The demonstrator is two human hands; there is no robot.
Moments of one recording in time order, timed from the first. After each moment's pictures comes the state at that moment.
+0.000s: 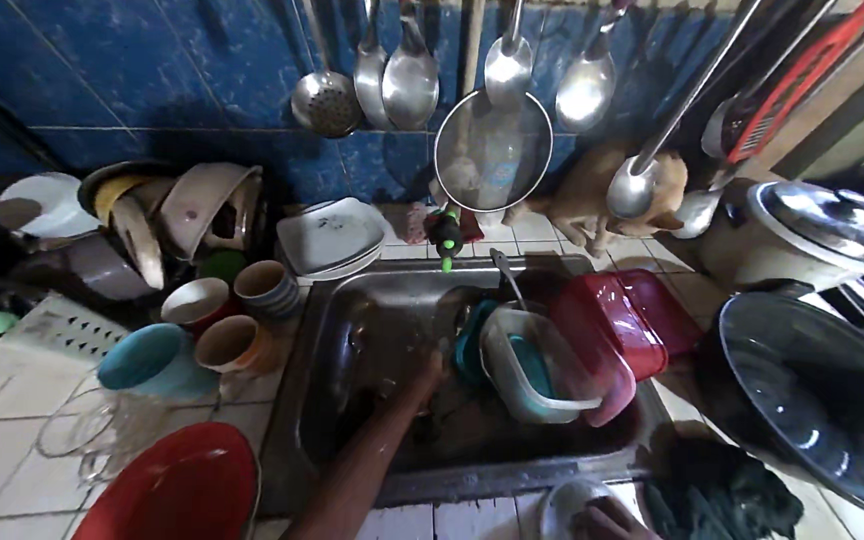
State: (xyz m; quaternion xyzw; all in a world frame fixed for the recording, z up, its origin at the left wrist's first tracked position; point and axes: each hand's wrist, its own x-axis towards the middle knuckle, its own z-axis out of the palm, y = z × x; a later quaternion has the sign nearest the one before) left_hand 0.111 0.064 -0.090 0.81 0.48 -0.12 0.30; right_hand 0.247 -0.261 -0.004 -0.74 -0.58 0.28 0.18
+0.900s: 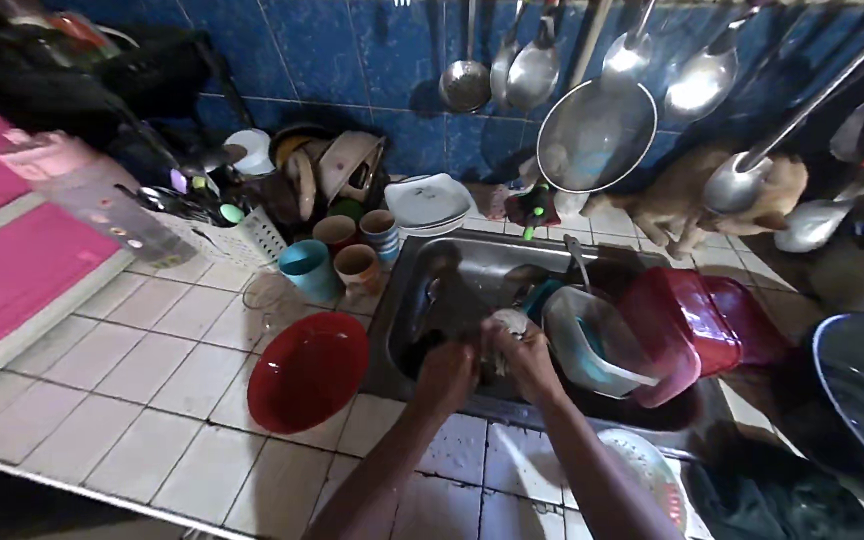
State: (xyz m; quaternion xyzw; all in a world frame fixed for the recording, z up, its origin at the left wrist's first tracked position) left_hand 0.001 -0.064 0.015 0.82 0.50 0.09 0.27; right_hand 0.140 -0.078 -0.012 -0.52 -0.41 0.45 0.60
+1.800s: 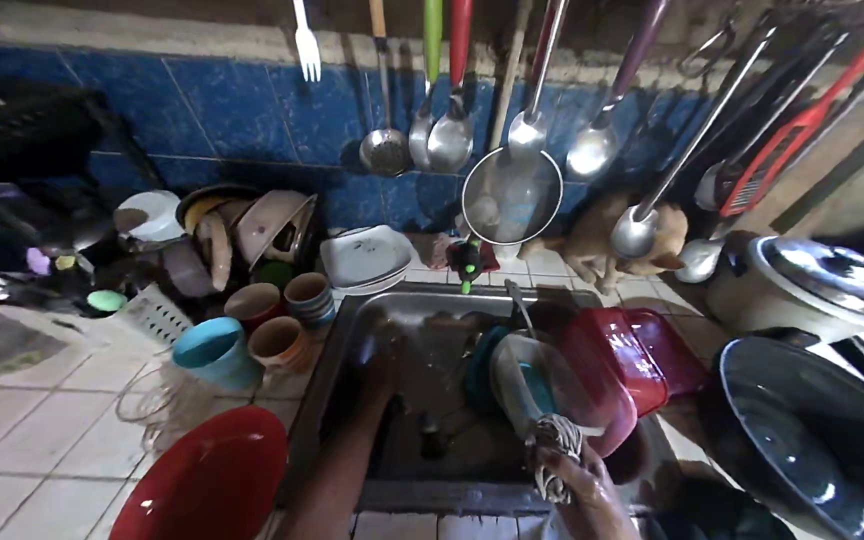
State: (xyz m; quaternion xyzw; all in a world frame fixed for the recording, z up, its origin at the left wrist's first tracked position) left_hand 0.027 0.098 -0.112 0.74 0.62 0.02 0.25; right_hand 0.223 -0.176 -0.008 -0.50 -0.21 0.48 0.69
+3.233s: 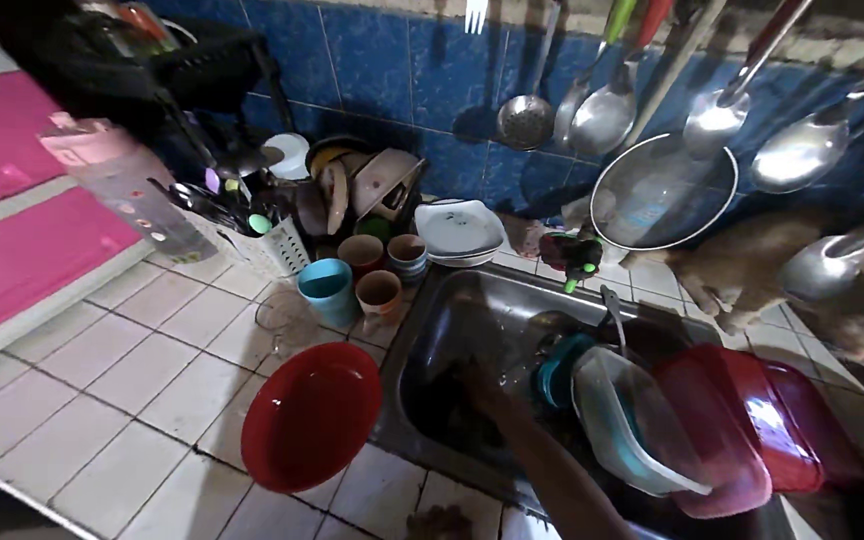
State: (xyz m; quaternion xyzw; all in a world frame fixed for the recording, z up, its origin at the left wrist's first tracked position) left_hand -0.074 -0.146 -0.076 0.89 0.28 0.17 0.33; right_hand 0.108 0.045 -0.121 -0.59 -0.74 0.32 -0.04
